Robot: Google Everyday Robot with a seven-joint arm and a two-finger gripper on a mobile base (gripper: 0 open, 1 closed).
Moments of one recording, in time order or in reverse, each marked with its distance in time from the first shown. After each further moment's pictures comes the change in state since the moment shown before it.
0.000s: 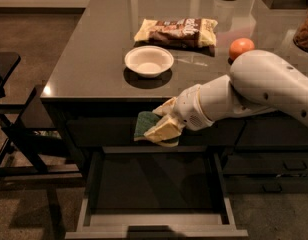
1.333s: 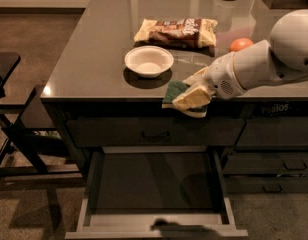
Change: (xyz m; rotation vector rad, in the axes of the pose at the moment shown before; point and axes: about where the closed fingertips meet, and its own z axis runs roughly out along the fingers) arm -0.001 -0.074 -0.079 0.150 0.024 0.083
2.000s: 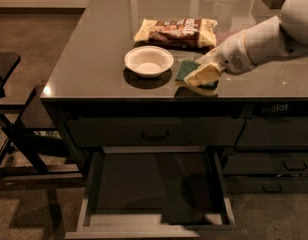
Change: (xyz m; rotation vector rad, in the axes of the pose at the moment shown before) arm -0.009 -0.068 -0.021 0.058 -0.001 0.035
